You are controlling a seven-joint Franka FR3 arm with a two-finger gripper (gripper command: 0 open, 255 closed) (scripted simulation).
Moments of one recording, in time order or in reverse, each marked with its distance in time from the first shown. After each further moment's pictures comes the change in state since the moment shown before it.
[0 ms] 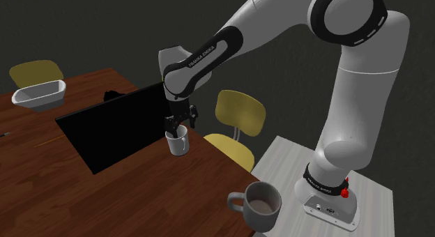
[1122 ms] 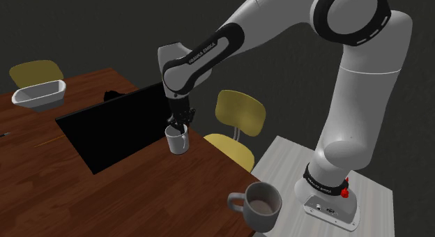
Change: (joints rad) arm -0.001 -0.015 0.000 0.009 0.003 -0.024 0.000
